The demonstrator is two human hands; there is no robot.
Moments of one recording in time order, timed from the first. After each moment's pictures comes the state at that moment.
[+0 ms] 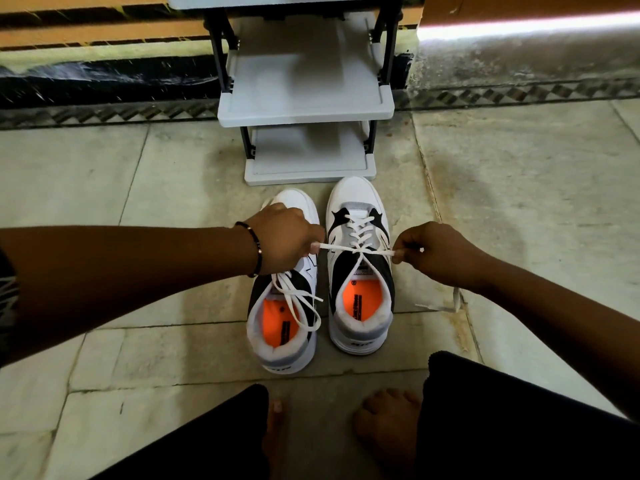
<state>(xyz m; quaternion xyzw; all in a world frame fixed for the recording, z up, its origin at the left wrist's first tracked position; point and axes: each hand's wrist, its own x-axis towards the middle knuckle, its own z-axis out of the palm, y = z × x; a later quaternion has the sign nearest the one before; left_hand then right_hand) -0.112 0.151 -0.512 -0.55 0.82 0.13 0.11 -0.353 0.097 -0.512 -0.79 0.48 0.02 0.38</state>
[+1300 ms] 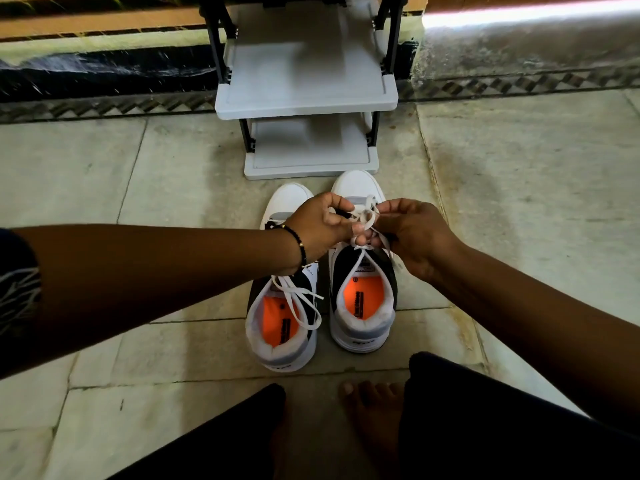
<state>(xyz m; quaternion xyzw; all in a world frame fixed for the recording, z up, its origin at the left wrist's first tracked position) -0.163 0.147 -0.513 -0.62 0.43 0.56 -0.35 -0.307 0.100 -0.522 -0.39 0.52 -0.28 0.71</state>
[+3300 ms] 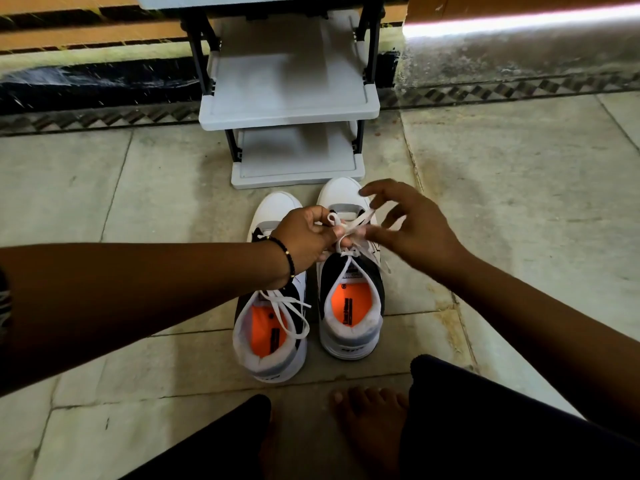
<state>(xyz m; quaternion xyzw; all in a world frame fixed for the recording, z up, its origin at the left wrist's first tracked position) -0.168 0.148 -0.516 -0.63 0.40 0.56 -0.37 -0.334 0.095 -0.507 -0.78 0.45 -0.22 0.38</state>
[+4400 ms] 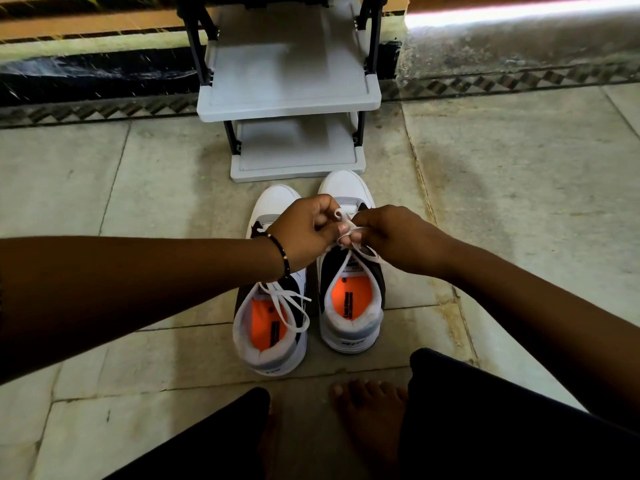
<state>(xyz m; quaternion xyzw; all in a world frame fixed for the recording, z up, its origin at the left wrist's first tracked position) -0.163 0.147 -0.524 -0.60 0.54 0.47 -0.36 -0.320 0.097 -0.505 -0.85 0.39 -0.01 0.35</state>
